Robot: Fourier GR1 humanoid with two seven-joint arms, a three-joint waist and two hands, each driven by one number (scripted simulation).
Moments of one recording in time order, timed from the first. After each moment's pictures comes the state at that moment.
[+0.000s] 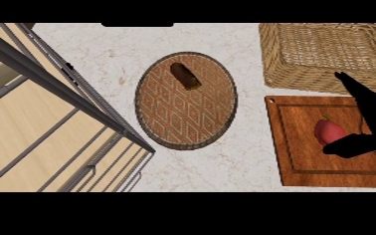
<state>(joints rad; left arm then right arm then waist) -0.19 0.38 0.02 -1.39 0.19 0.05 0.19 -0.12 -0.52 -0.03 -1.70 0.60 0.30 0.43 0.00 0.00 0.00</state>
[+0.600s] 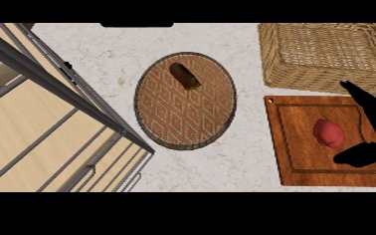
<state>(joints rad) -0.21 0.35 0.08 -1.37 0.14 0.01 0.19 -0.07 -0.51 -0.10 -1.68 0.65 0.37 0.34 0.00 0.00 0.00</state>
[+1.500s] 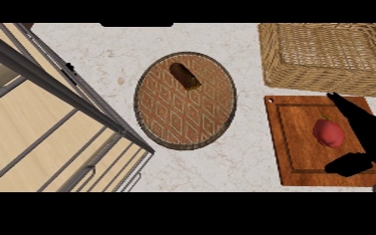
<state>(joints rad) -0.20 0.29 0.12 -1.42 0.09 -0.03 0.22 -0.01 -0.42 -0.10 -1.65 0.78 0.37 0.23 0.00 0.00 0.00</state>
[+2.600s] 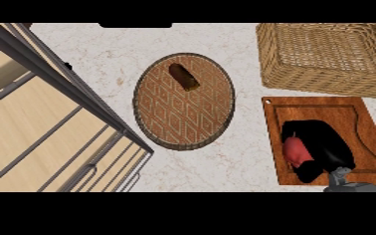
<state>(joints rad) -0.20 0.28 0.16 -1.41 0.06 -0.06 0.23 -0.02 -0.30 0.12 -1.61 0.99 0.33 0.10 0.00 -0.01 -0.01</state>
